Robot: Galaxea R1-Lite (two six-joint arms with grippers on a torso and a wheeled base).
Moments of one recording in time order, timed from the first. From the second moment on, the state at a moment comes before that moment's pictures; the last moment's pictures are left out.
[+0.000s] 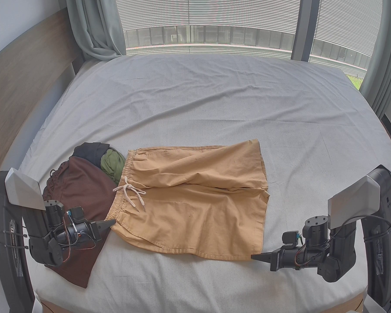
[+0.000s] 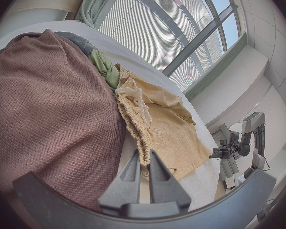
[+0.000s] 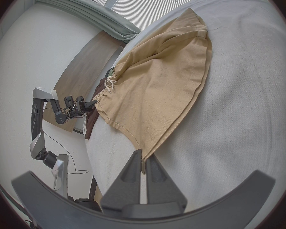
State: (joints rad) left arm 0.14 2.50 -0.48 -1.55 -0.81 -0.23; right arm 0.33 2.51 -0.32 -1.55 0.59 0.33
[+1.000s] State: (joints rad) left arm 0.19 2.41 -0.17 -1.55 -0.85 -0.12; right arm 0.26 2.42 -0.10 -1.54 0.59 0.29
